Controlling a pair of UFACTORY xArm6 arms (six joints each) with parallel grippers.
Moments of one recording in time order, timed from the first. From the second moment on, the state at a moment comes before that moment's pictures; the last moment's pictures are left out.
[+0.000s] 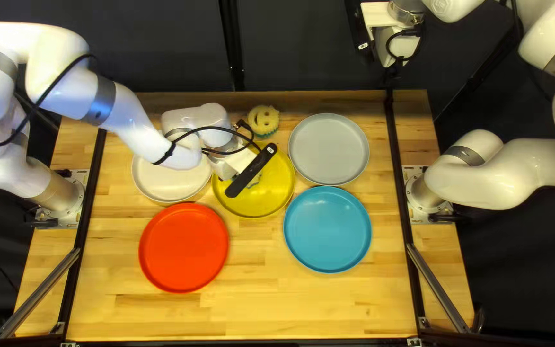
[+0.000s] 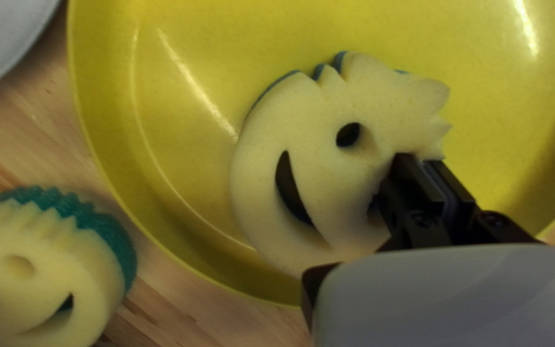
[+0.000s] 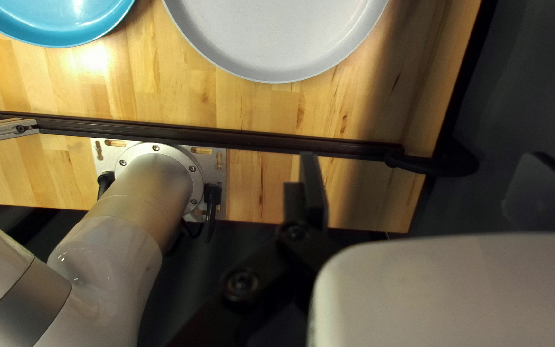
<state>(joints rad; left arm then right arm) 0.10 0.26 -0.88 -0.16 0.54 0.93 -0.87 -0.65 -0.80 0.03 1.46 -0.96</state>
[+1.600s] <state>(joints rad) 0.03 0.43 -1.14 -0.18 0.54 0.97 -0.87 -0.65 -0.80 0.03 1.46 -0.96</state>
